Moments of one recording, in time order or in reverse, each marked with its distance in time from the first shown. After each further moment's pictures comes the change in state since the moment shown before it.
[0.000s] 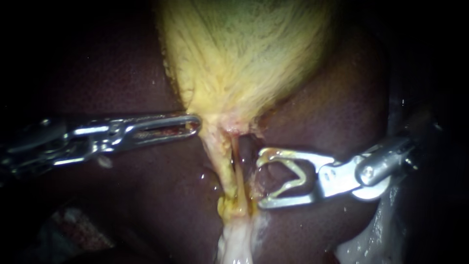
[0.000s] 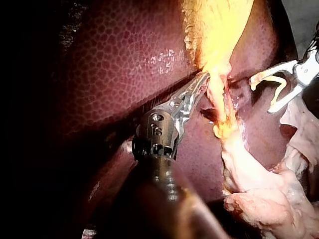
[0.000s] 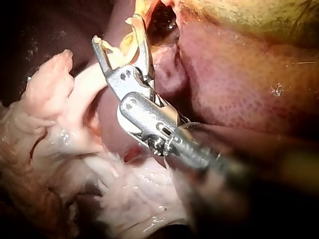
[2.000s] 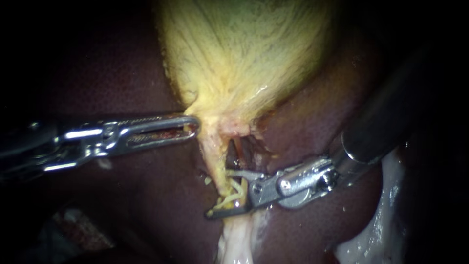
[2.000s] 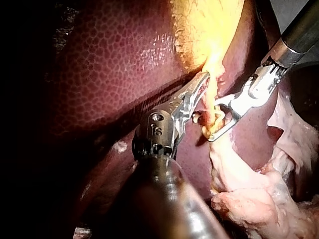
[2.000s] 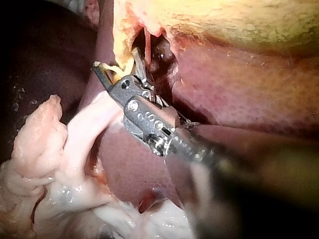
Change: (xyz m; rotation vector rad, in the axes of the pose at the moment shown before) right arm -0.009 0.002 0.010 0.034 -0.196 0.015; left arm -0.002 -0.003 -0.001 -0.001 -0.025 -0.016
